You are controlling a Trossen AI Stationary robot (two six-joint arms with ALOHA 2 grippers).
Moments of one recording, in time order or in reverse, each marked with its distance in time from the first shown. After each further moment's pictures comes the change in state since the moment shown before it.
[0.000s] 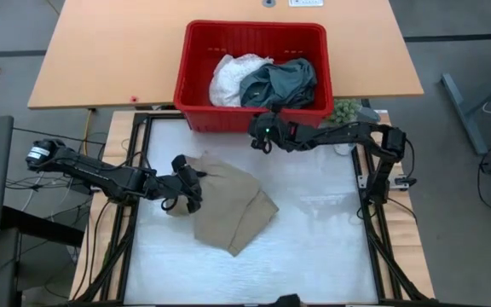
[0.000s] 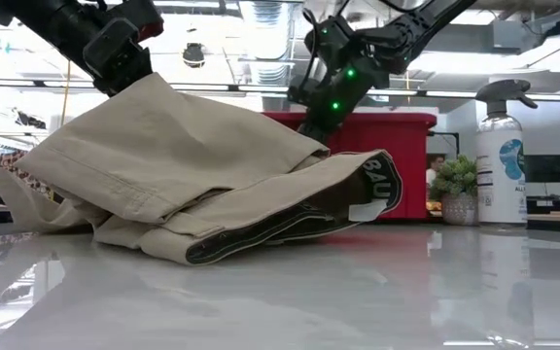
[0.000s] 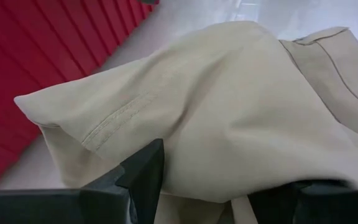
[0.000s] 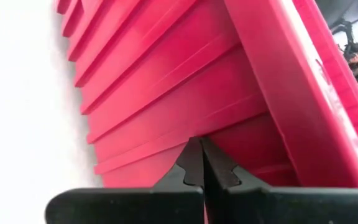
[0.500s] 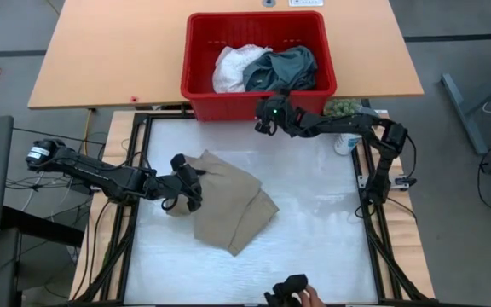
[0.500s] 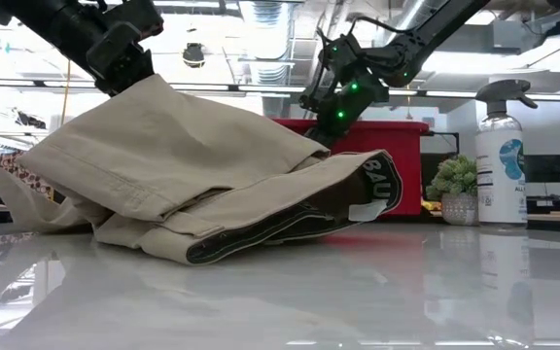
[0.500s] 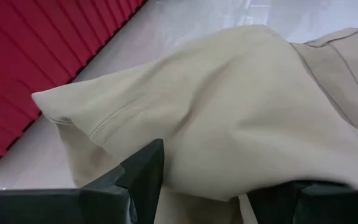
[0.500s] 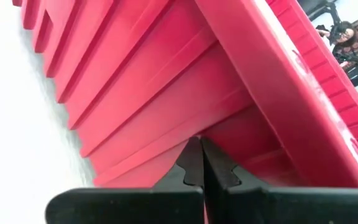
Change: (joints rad) left arm 0.000 0.000 0.000 0.001 -0.046 0.012; right arm -0.134 0.002 -0.001 0.096 -0.085 -0.010
